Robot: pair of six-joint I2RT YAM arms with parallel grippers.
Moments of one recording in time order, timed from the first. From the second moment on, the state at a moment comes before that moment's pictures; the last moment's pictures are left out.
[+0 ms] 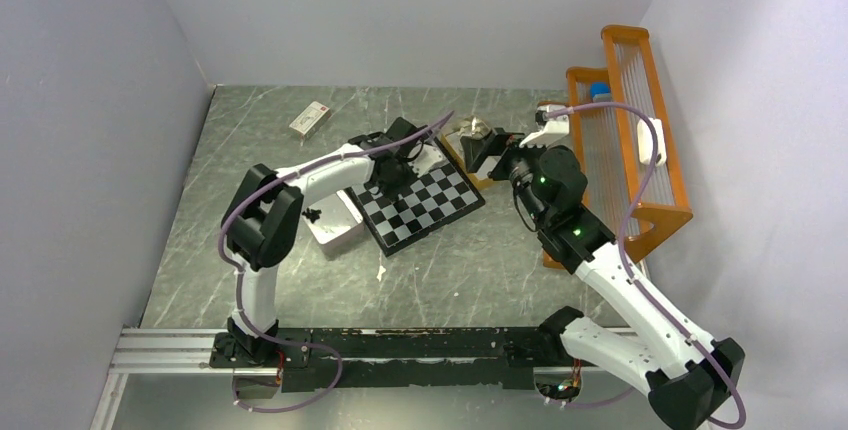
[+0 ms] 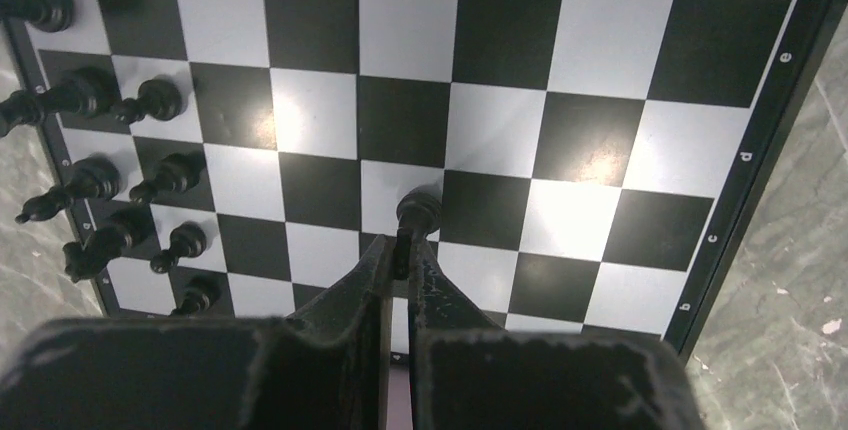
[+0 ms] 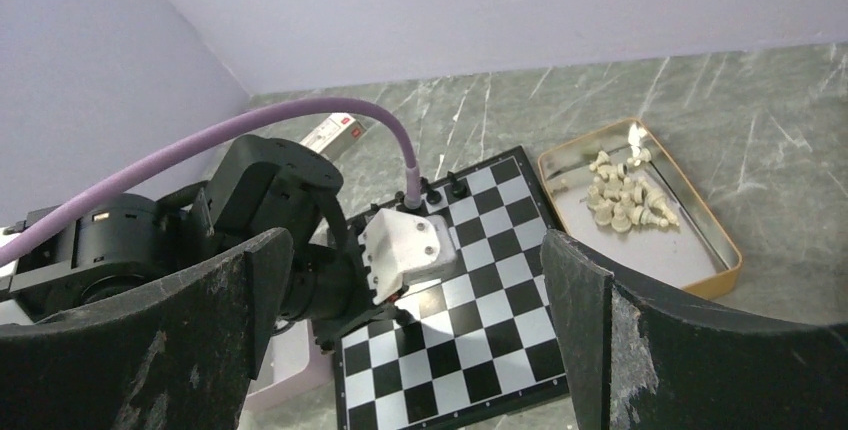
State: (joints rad) left arm -0.69 1.96 1.47 -0.60 -0.01 0.33; right arm 0.57 0.91 0.87 0.02 0.24 0.38
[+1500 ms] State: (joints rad) left arm -0.31 1.41 1.08 -0.33 0.05 -0.01; right arm 0.58 1.33 0.84 0.14 -0.07 0.28
